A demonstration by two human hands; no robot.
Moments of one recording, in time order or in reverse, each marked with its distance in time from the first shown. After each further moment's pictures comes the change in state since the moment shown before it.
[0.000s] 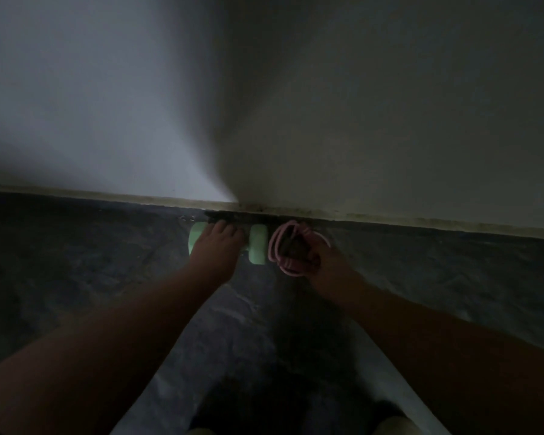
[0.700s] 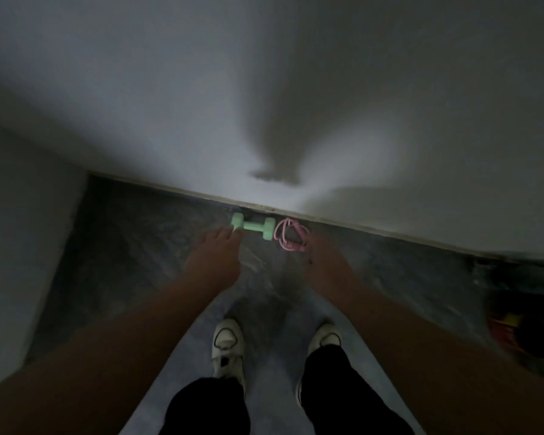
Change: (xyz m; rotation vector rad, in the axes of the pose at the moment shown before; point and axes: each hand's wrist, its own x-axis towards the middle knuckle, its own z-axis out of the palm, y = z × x) left_hand -0.227 0.037 -0.373 -0.345 -0.158 -0.252; right_hand -0.235 -0.387 -0.122 -0.427 -0.093 -0.067
